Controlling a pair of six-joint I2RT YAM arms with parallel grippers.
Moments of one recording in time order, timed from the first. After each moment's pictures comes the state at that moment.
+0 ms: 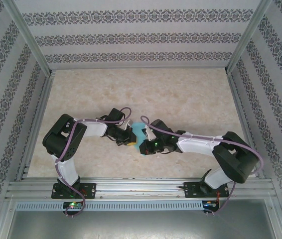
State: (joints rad) left arm -0.50 1.83 0.86 -0.16 0.74 -0.71; right arm 0.79 1.52 0.67 -0.11 -0.49 0.67
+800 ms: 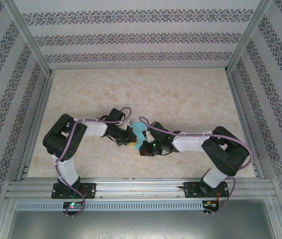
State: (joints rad) left arm -0.50 1.84 0.86 -0.15 0.74 -0.71; right arm 0.79 1.62 0.67 -0.08 -0.49 0.76
